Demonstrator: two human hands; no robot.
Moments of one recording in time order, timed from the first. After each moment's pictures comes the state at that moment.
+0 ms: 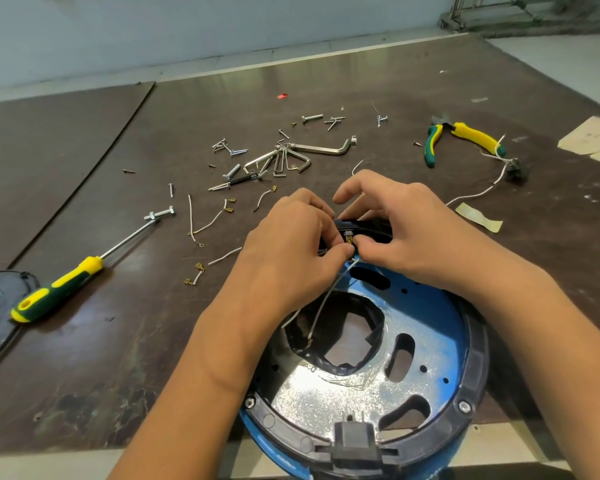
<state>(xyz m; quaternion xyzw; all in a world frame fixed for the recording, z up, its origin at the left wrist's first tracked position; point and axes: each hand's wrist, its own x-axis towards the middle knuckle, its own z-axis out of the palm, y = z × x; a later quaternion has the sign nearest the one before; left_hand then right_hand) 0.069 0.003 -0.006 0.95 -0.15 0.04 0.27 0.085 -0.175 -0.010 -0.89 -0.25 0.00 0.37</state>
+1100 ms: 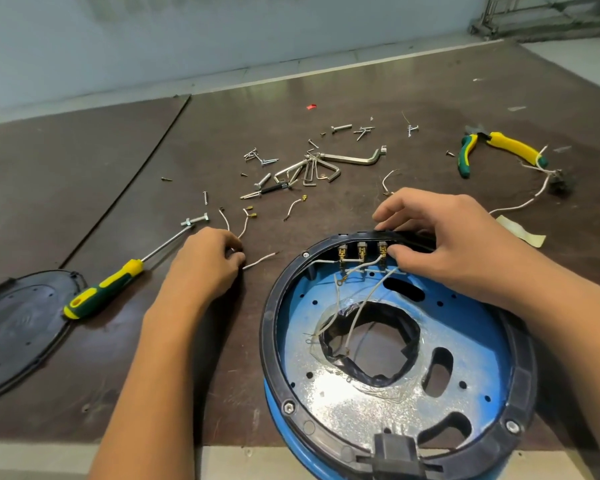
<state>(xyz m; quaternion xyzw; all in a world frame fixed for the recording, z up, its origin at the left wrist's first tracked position) 0.109 0.134 -0.049 0.99 0.10 0.01 0.14 0.088 -0.179 -0.012 -0.89 -0.23 -0.02 0.39</state>
